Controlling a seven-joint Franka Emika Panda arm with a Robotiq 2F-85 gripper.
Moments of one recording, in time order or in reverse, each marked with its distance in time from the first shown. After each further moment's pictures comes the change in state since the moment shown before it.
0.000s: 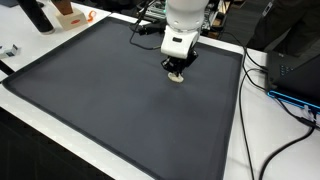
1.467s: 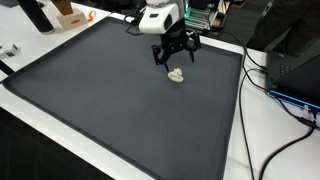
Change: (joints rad) arm -0.166 -0.123 0.090 -0.125 0.371 0.107 -0.182
